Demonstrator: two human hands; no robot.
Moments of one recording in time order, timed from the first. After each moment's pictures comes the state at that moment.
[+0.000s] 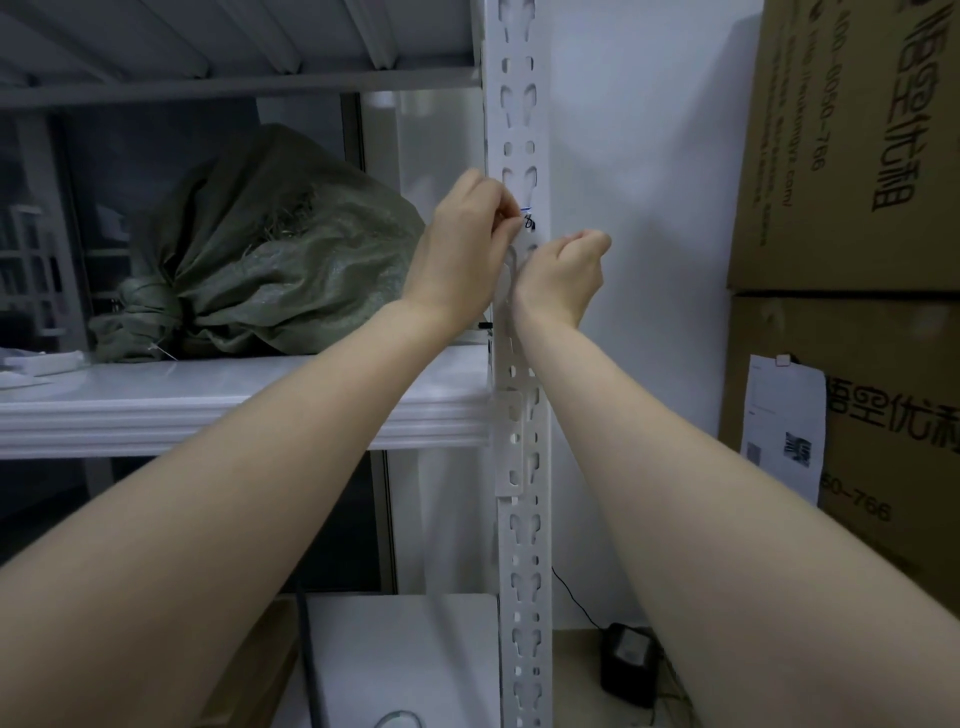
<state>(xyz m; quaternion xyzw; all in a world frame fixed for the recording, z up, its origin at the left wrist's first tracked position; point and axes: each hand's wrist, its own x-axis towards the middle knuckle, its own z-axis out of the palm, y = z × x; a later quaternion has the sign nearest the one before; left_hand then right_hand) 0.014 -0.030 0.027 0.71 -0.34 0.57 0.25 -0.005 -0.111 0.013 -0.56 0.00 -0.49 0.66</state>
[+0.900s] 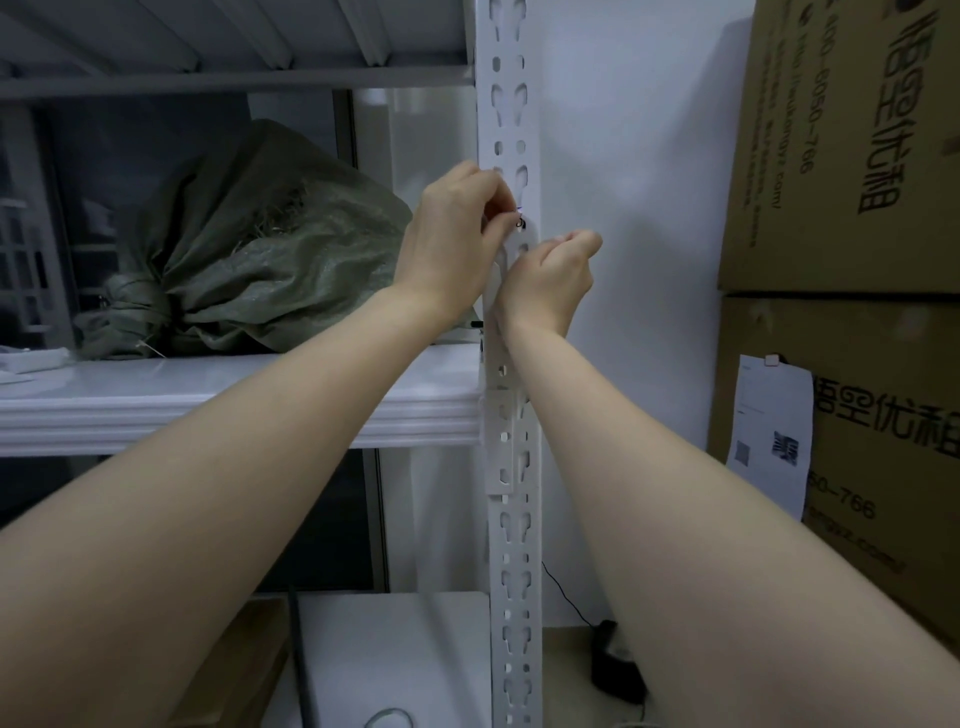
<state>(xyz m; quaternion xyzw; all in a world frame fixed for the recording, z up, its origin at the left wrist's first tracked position) 0.009 -0.031 0.035 0.71 -0.33 0.58 0.25 -0.009 -0.108 0.006 -0.57 -0.02 -0.52 0.64</state>
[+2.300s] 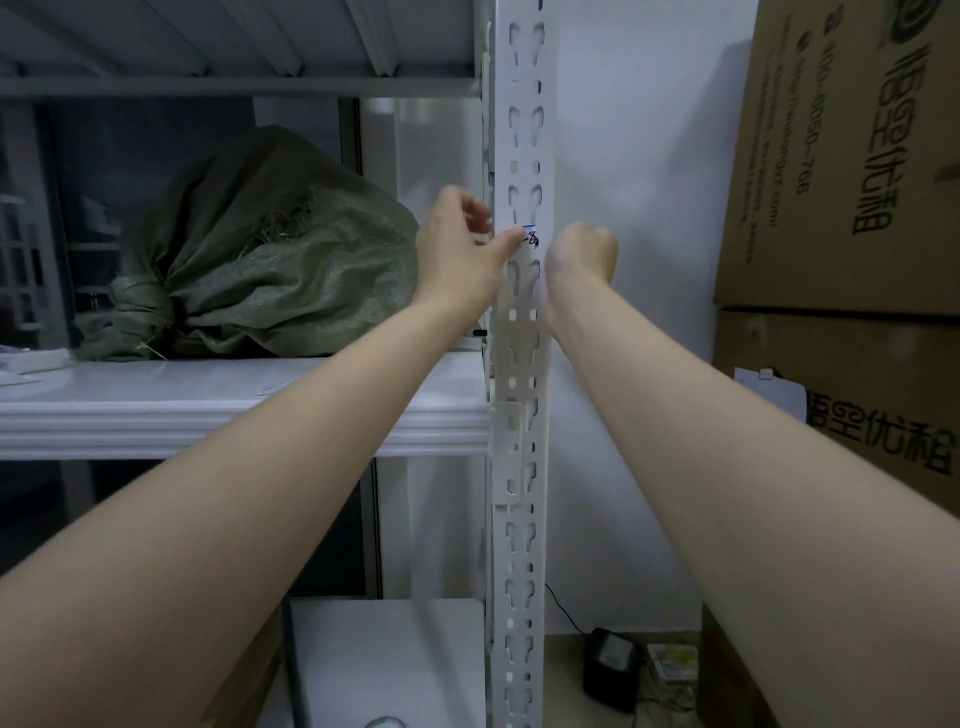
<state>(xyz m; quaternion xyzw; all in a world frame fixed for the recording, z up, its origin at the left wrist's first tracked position) -0.002 -0.036 0.035 0.71 -0.21 0.40 0.54 -0.008 -0.123 0.046 -0.54 0.04 -0.35 0.76</state>
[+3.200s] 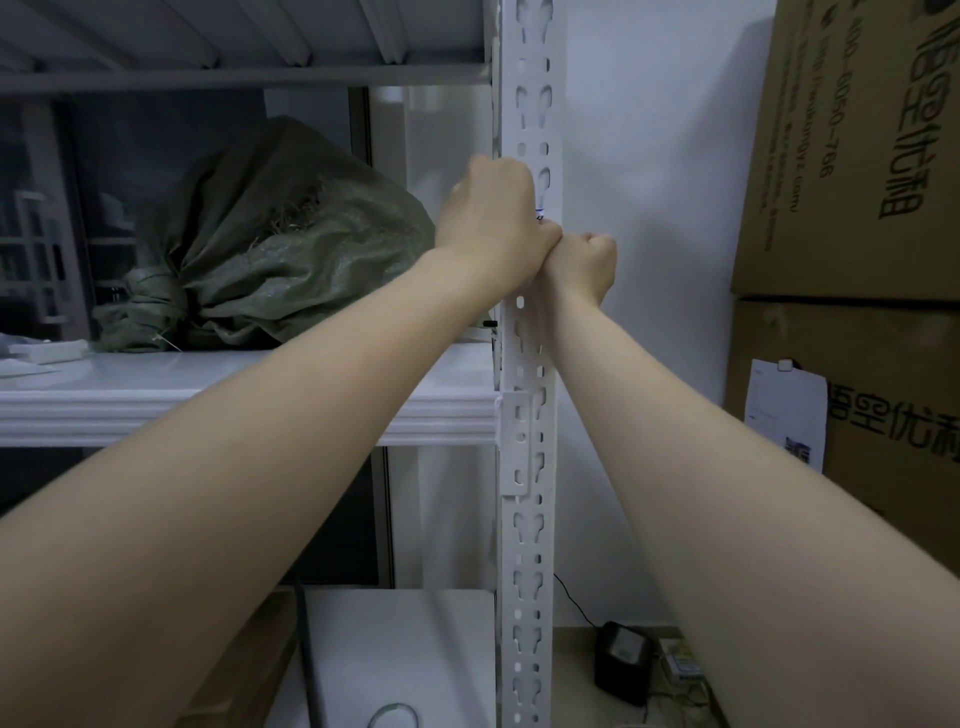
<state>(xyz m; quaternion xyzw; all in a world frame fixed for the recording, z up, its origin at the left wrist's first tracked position) -0.032 -0.050 0.055 0.84 -0.19 0.48 0.19 -0.004 -0.119 0.028 -0.54 0.03 -0.38 0.75</state>
